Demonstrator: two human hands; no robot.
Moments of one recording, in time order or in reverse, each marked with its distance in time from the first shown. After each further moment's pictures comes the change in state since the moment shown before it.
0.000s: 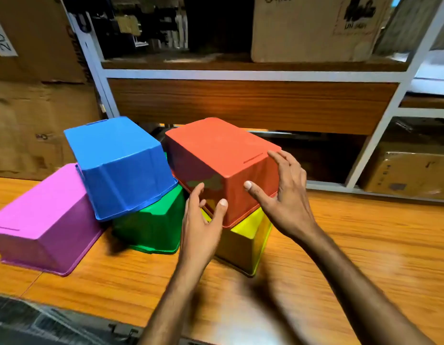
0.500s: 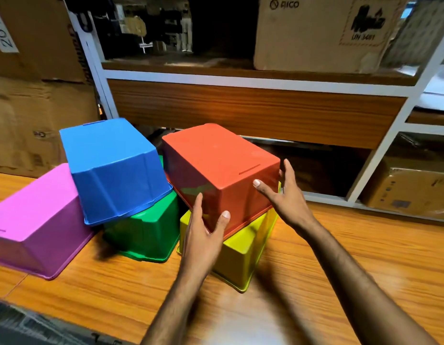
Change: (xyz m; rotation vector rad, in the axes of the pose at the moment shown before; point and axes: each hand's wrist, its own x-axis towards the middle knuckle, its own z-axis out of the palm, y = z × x) left_hand 0.013 -0.019 0.029 -0.072 -0.103 -0.112; right_hand 0.048 0.044 0.005 0.255 -0.221 0.315
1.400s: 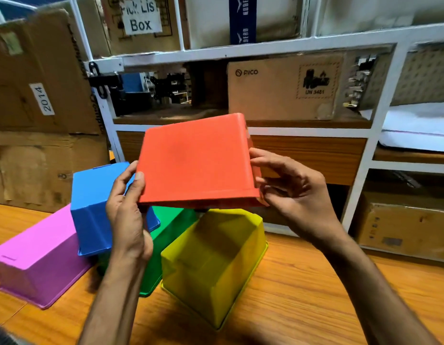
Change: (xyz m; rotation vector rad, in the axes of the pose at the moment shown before) left_hand 0.012 0.144 -0.033 -0.615 0.434 0.314; right_hand -0.031 -0.079 -0.136 0.361 -0.102 -0.731
